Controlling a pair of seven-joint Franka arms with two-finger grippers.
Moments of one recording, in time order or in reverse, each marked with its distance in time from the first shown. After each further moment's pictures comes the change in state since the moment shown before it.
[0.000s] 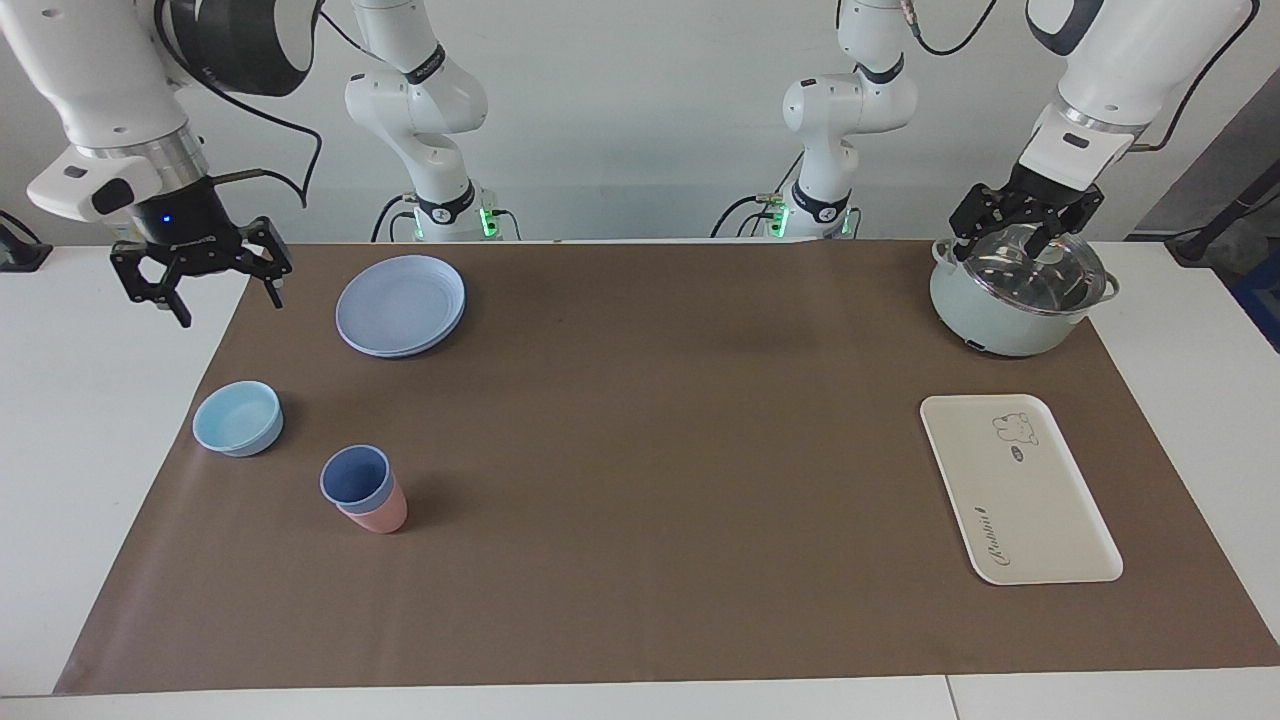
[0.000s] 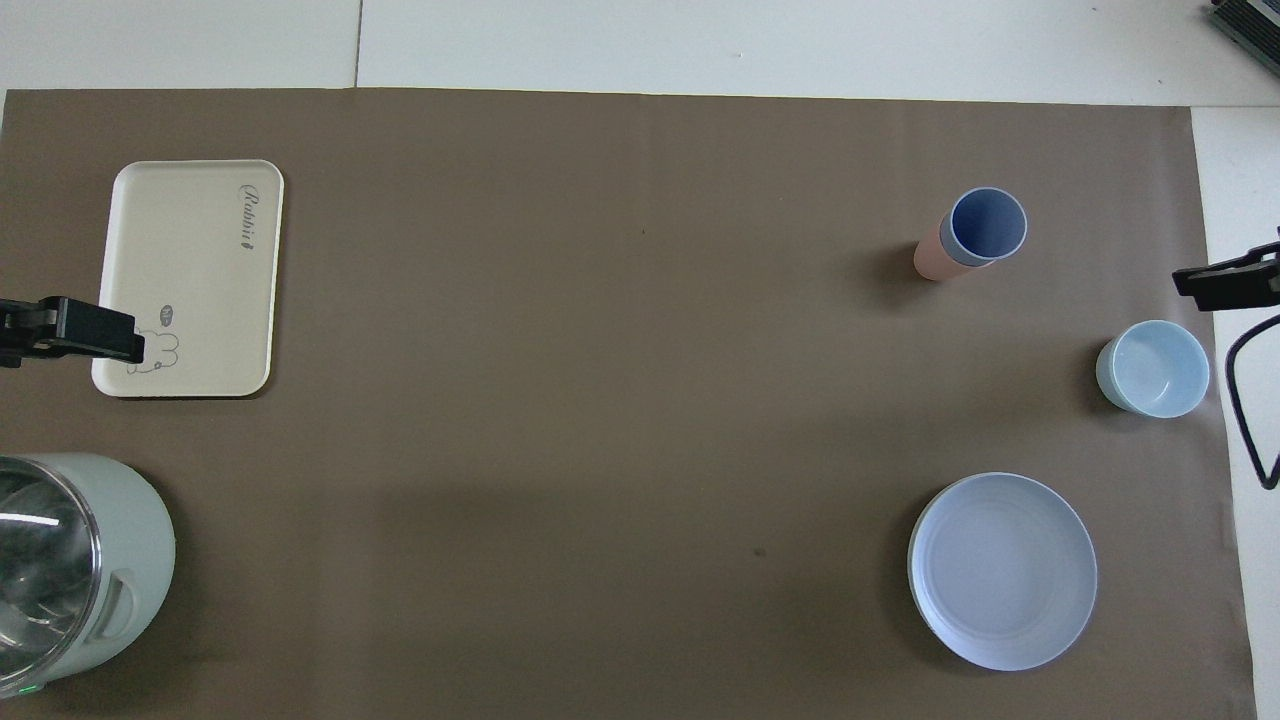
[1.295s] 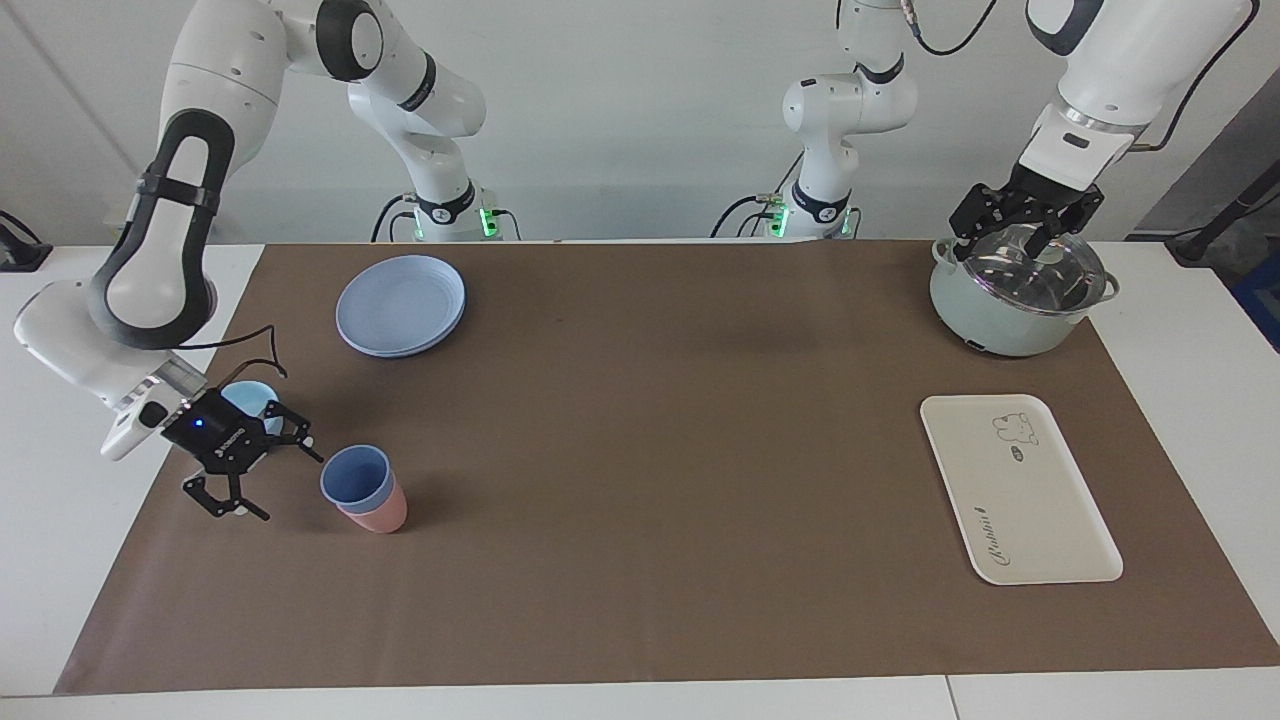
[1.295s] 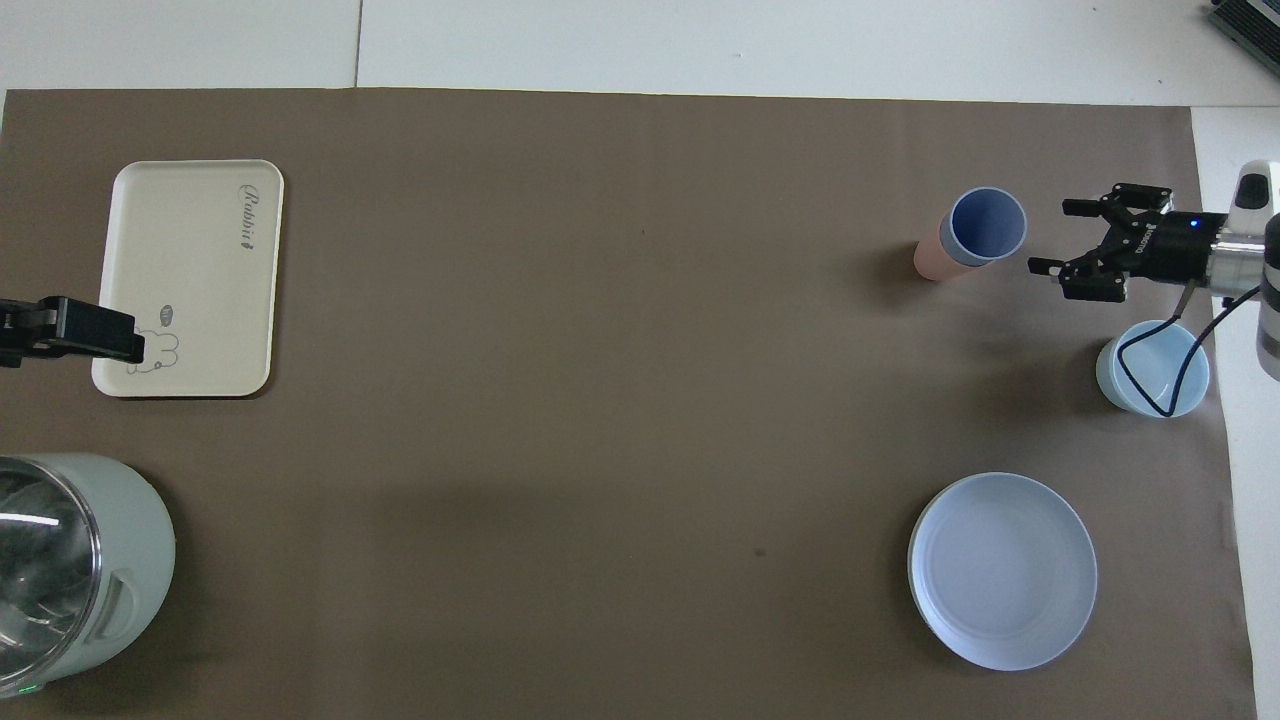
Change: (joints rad) left arm 0.000 0.000 0.000 0.000 0.000 0.000 0.000; right arm -0.189 0.476 -0.001 -0.032 0.968 0.203 -1.184
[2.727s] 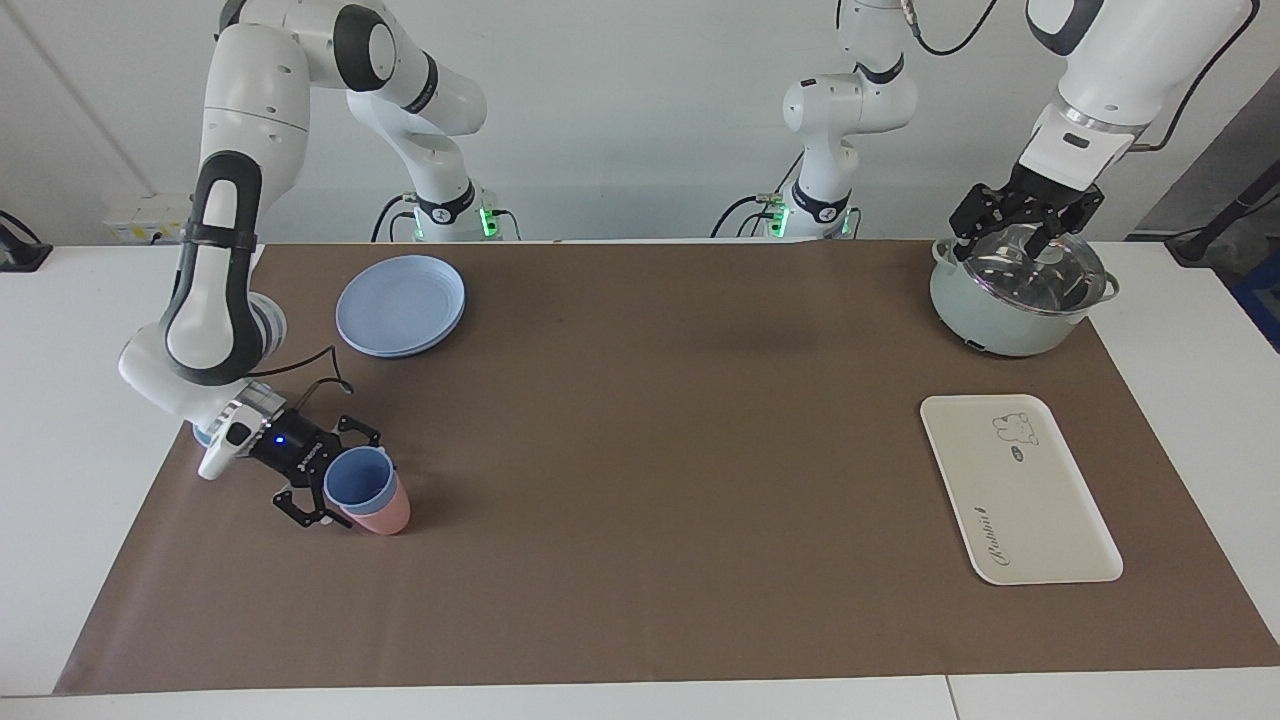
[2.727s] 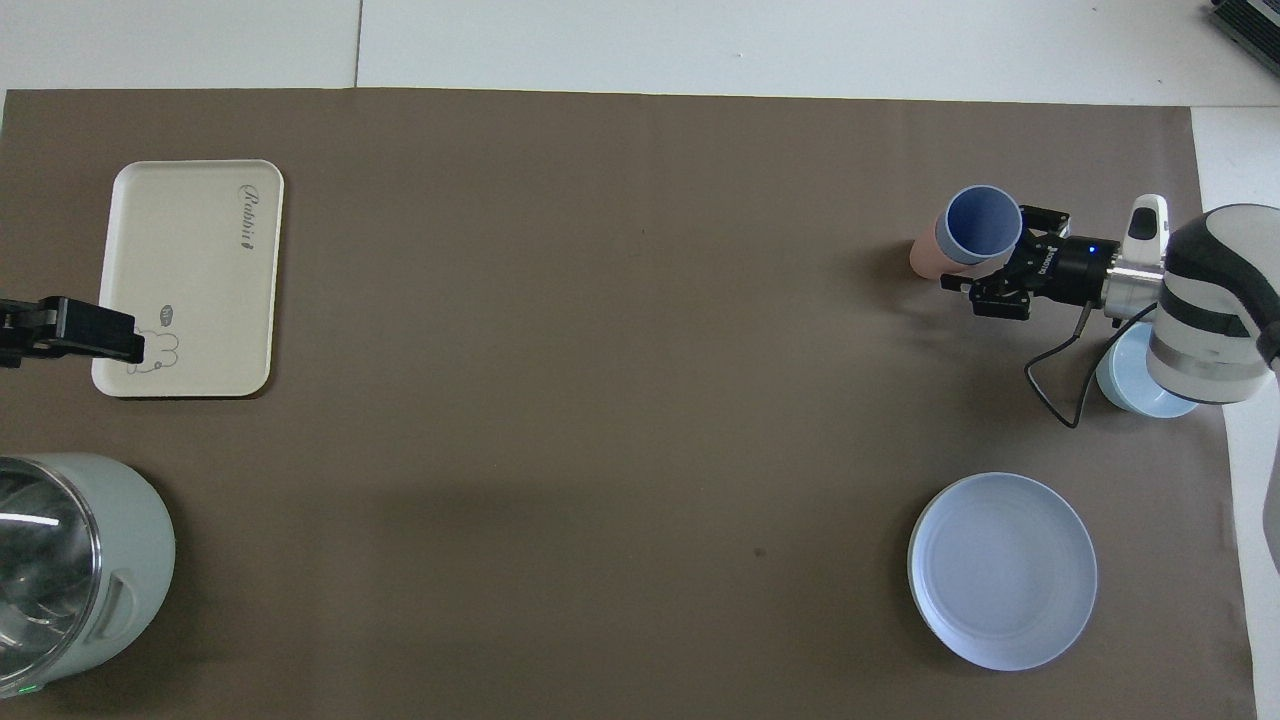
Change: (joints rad) left arm 0.000 0.000 0.000 0.000 0.000 0.000 0.000; right arm 0.088 0.028 0.012 -0.102 0.215 0.026 -0.133
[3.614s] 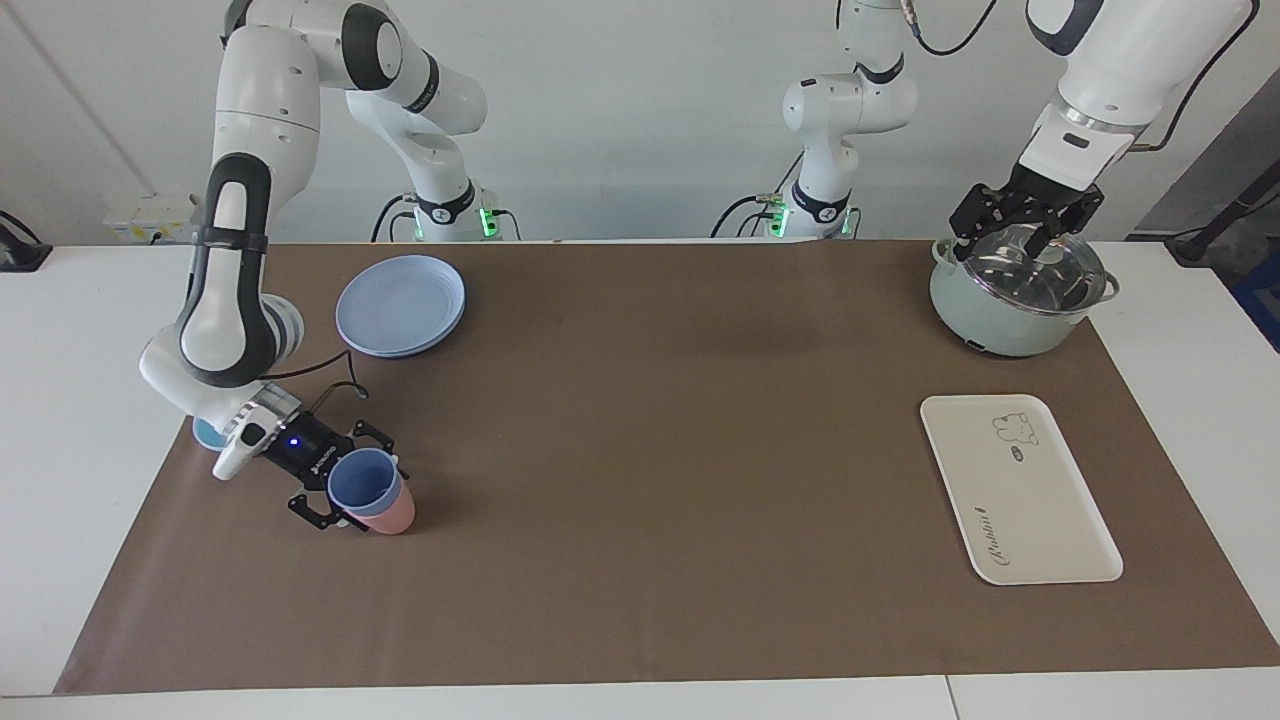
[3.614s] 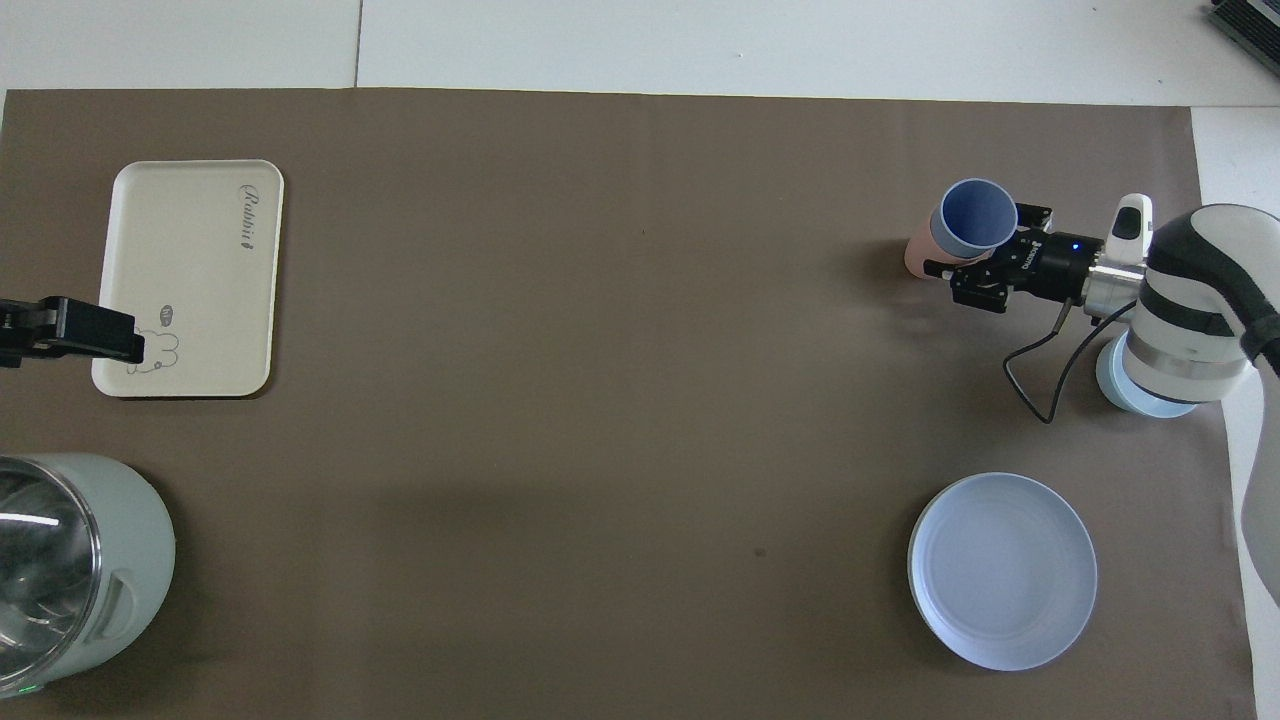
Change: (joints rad) left arm 0.000 0.000 0.000 0.000 0.000 0.000 0.000; right arm 0.036 -0.002 -0.001 -0.012 0.099 0.048 -0.034
